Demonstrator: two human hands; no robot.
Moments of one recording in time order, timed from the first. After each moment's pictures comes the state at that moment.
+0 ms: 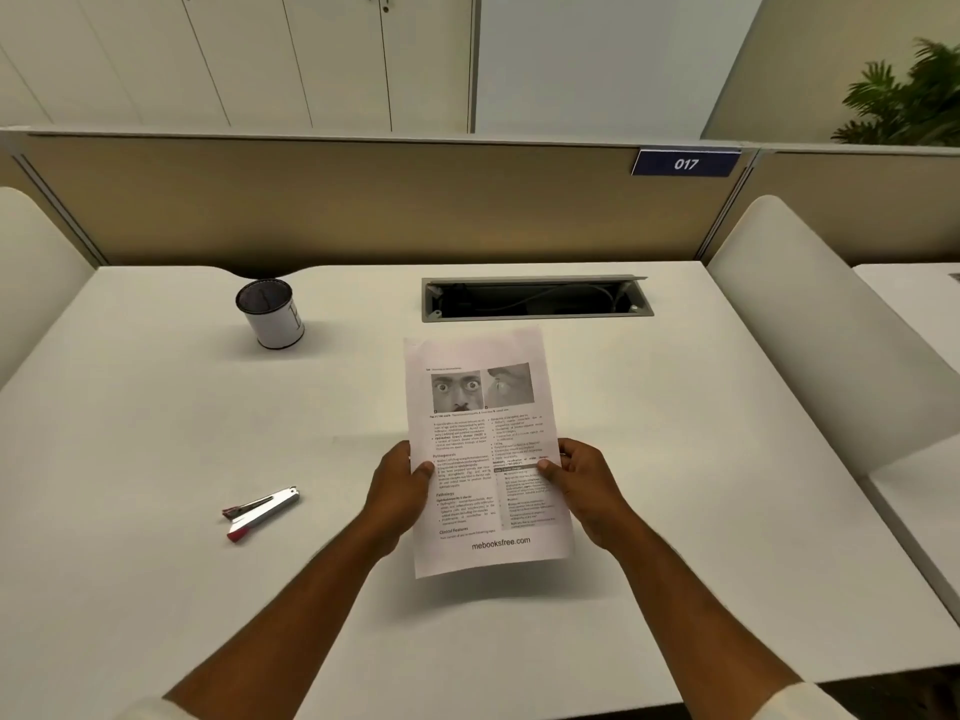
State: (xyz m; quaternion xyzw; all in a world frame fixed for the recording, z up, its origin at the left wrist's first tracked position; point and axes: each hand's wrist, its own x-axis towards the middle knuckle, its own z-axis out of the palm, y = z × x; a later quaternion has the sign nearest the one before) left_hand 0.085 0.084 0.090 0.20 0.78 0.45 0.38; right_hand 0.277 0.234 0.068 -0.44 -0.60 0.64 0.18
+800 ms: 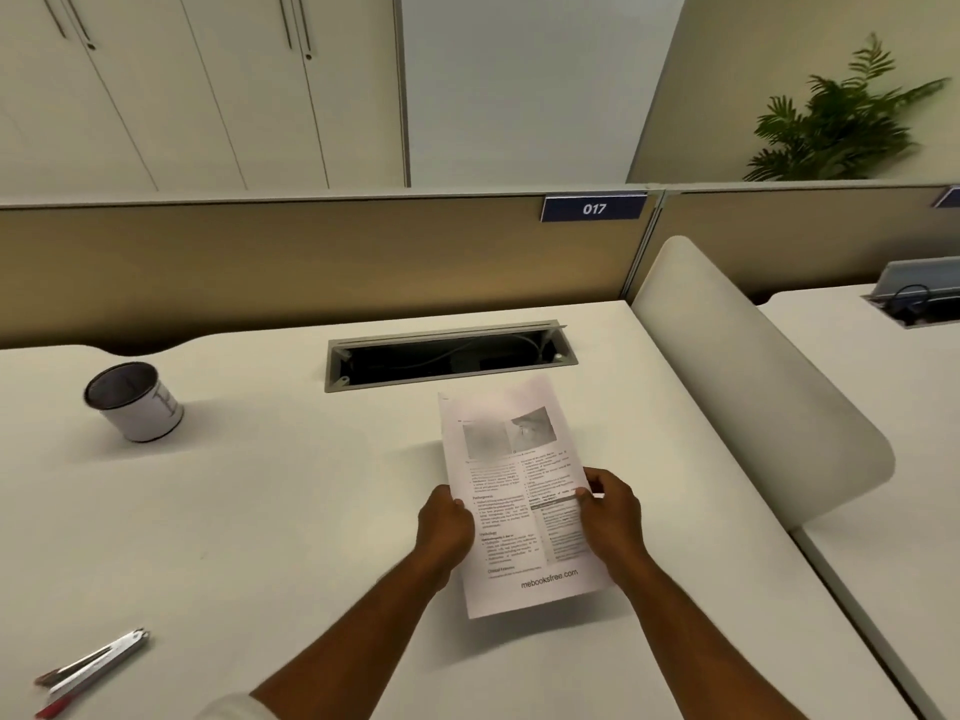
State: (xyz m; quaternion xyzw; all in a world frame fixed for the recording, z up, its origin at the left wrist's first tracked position) left_hand 0.179 0.270 0.072 0.21 0.79 0.40 0.41; right_hand 0.359 0.377 0.065 -0.60 -0.64 0.40 0.25
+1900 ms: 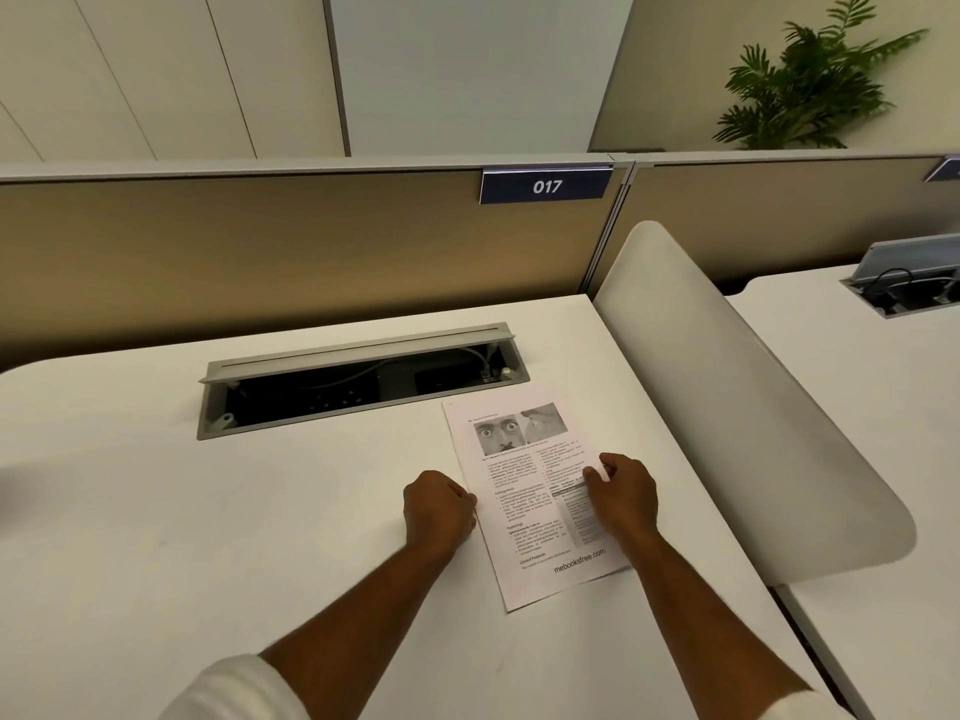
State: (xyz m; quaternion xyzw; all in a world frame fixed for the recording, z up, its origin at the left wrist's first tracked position) left_hand 0.191 0.447 0.037 0.21 0.81 0.37 0.39; right_hand 0.396 0.567 0.012 -0.69 -0.64 0.29 0.18
